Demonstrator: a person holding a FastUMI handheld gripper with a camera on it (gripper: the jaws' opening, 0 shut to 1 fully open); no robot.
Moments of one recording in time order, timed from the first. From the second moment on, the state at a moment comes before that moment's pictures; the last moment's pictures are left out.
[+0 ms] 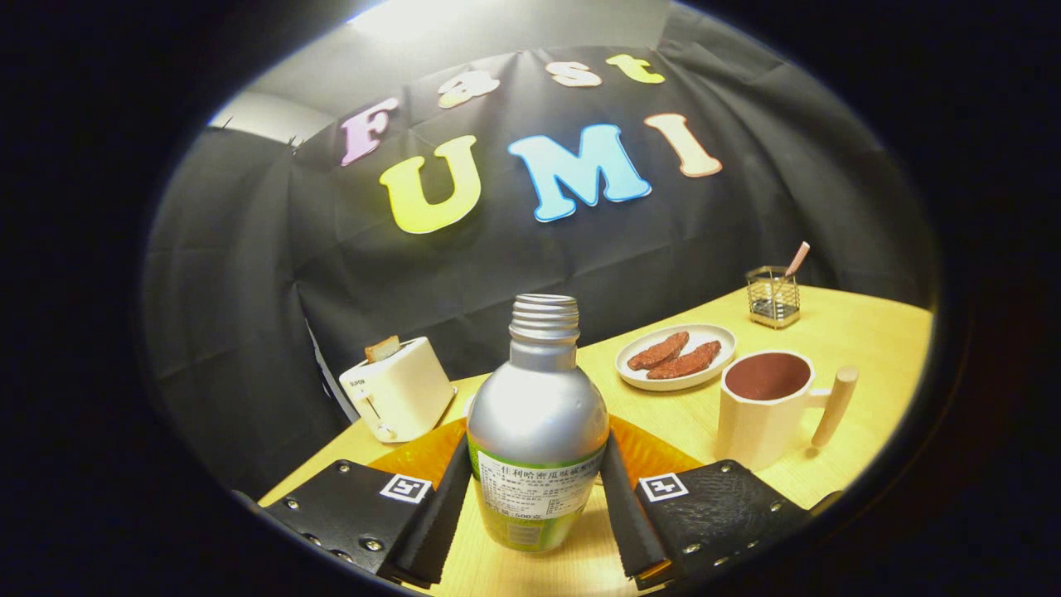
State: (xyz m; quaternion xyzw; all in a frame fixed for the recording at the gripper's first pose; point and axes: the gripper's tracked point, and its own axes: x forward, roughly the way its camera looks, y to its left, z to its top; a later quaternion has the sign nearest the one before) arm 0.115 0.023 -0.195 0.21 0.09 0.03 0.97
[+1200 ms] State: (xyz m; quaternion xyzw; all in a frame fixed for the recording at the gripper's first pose) arm 0.123 -0.024 -0.176 0.60 0.06 0.06 0.80
